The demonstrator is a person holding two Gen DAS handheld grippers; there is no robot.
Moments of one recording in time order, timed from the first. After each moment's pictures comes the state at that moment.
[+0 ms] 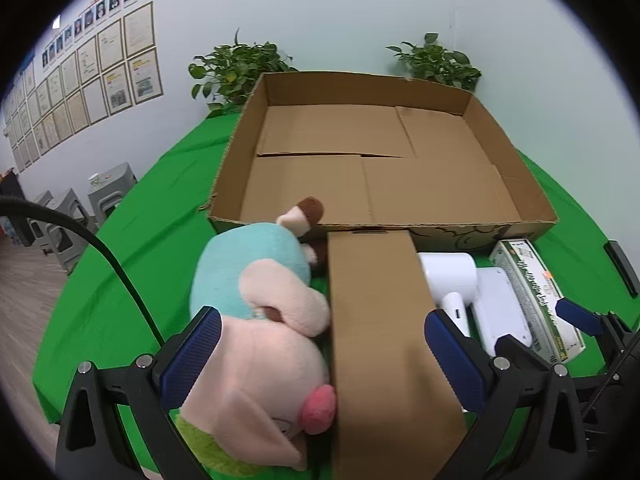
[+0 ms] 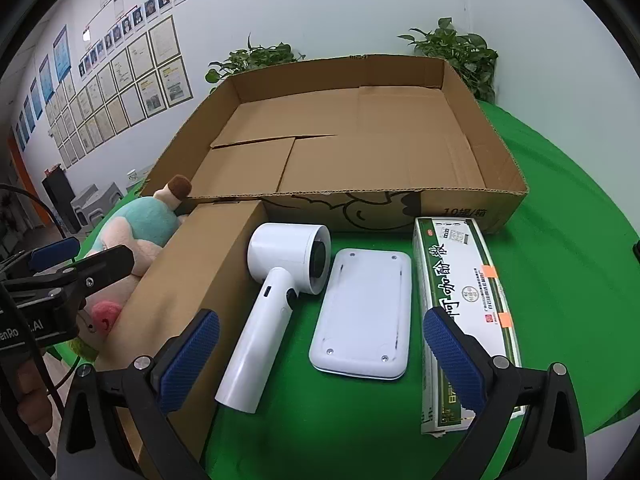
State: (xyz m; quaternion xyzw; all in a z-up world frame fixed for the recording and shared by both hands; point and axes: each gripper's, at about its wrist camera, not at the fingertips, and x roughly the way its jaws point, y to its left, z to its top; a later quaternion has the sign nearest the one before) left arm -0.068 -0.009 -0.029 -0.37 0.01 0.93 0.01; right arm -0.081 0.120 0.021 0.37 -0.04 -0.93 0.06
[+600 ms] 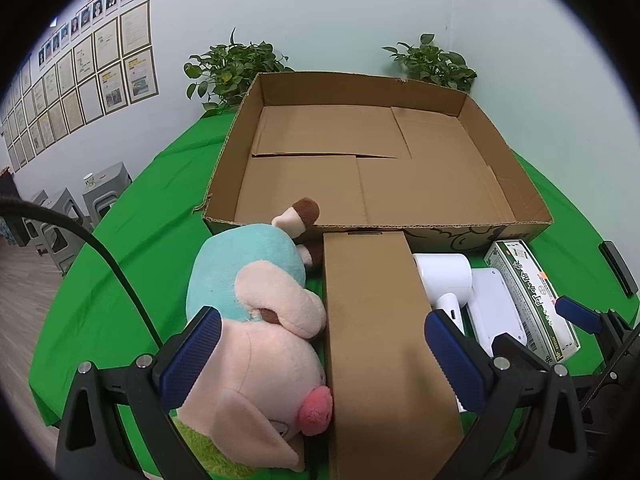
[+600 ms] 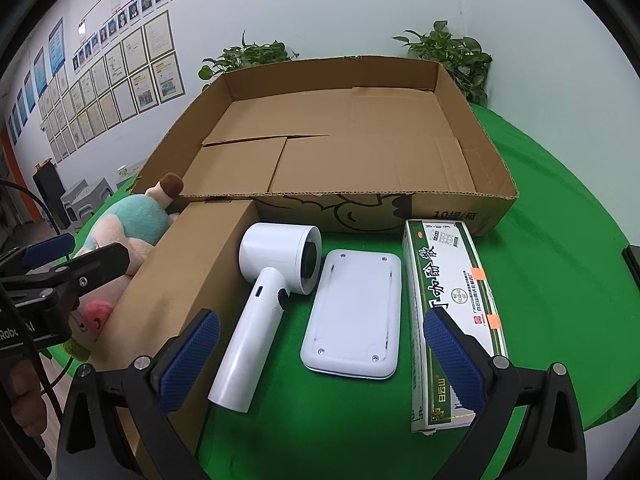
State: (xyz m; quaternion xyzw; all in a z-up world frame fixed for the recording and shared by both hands) left arm -0.068 -0.011 -0.028 -0.37 0.00 0.93 0.02; right arm -0.082 0.119 0.021 0.37 -0.03 -0.93 0.04
